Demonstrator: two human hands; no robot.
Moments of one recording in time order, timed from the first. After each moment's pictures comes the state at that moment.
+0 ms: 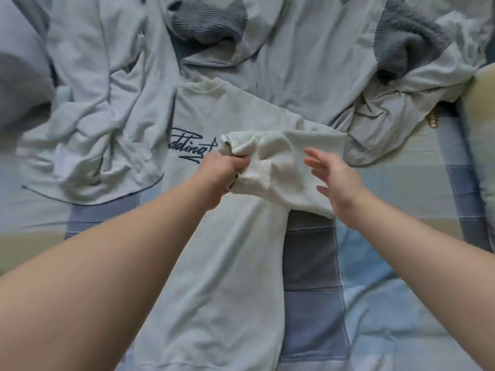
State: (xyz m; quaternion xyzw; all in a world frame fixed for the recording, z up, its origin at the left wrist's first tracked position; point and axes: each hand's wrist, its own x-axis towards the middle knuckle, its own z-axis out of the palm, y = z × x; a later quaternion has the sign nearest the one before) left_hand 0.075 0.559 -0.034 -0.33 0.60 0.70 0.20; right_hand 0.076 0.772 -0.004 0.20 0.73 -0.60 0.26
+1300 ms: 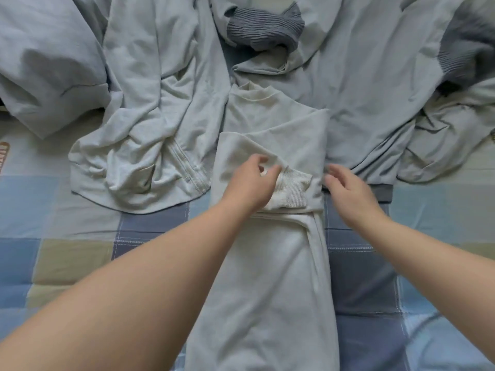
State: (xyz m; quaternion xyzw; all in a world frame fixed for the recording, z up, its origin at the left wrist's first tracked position) left_hand 0.077 0.473 -0.047 -0.18 0.85 0.45 0.19; right_hand 0.066 0.676 -0.049 0.09 0.90 -0.39 0.19
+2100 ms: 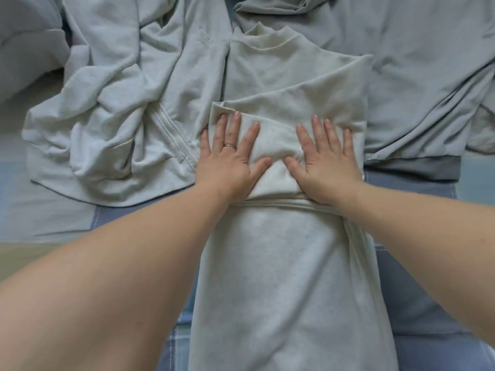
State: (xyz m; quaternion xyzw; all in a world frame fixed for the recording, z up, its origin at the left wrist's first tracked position) left_hand 0.062 0.409 -0.186 0.00 0.98 0.08 0.16; right_hand 0.032 0.615 -0.188 -0.13 0.97 -0.02 0.19
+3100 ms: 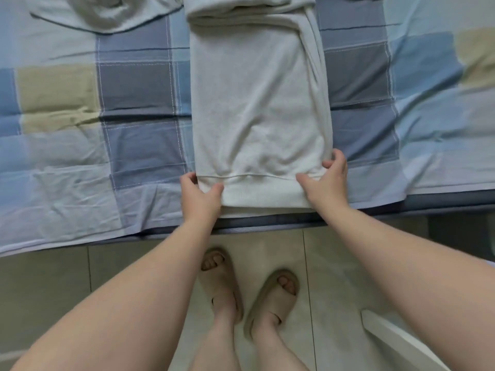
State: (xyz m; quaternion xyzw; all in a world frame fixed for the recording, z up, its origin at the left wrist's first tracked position) left_hand 0.501 0.455 -0.143 -0.43 0.74 0.49 0.14; right_hand 0.465 0.688 -0.136 0.28 0.86 -0.39 0.17
